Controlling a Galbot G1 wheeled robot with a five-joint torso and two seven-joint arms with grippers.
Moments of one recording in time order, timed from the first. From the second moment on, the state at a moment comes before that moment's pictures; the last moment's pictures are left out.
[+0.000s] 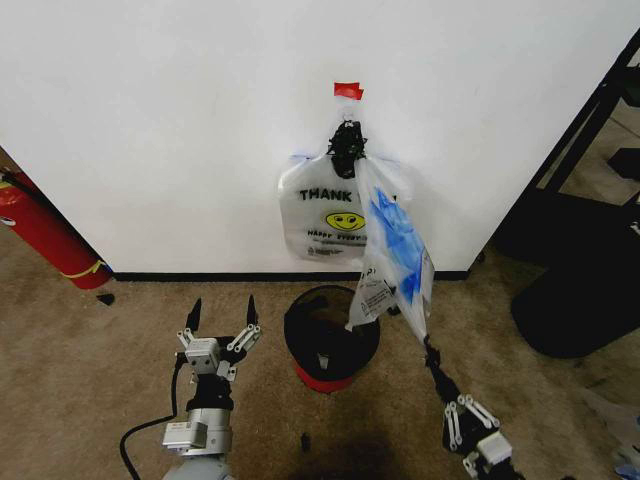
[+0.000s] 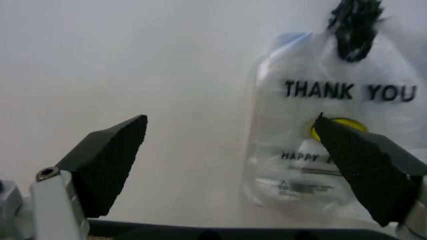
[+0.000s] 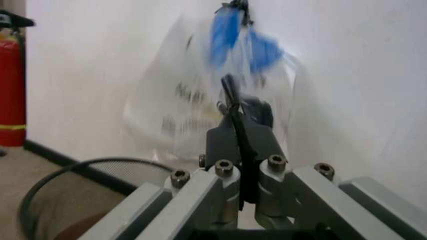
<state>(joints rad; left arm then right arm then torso) 1.64 -1.34 -0.36 -2.22 -0.11 -0.26 -0.24 -1.82 1.27 0.59 1.99 0.11 0.73 -0.21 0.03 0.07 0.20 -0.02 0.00</state>
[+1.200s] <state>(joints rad) 0.56 -0.86 0.27 -2.29 -1.20 0.43 -0.62 -1.54 1.26 0.48 1.99 -0.01 0.52 -0.12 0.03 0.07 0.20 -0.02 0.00</state>
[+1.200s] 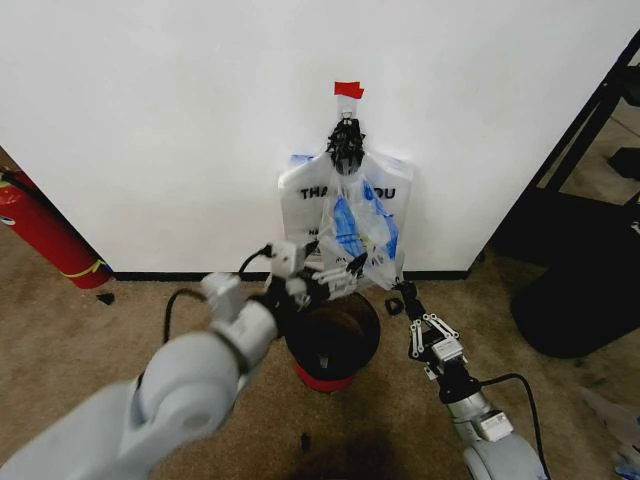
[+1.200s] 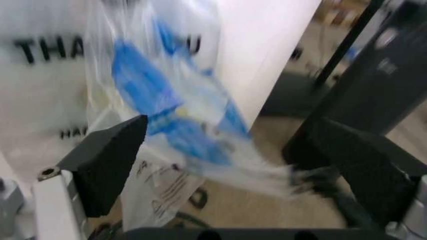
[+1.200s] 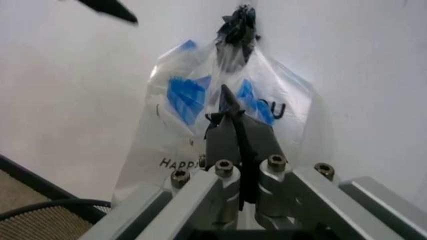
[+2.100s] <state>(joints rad) 0.26 -1.09 0.46 -2.05 -1.41 0.62 -0.96 -1.54 1.25 0.50 2.00 0.01 0.52 -0.12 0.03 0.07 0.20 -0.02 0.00</state>
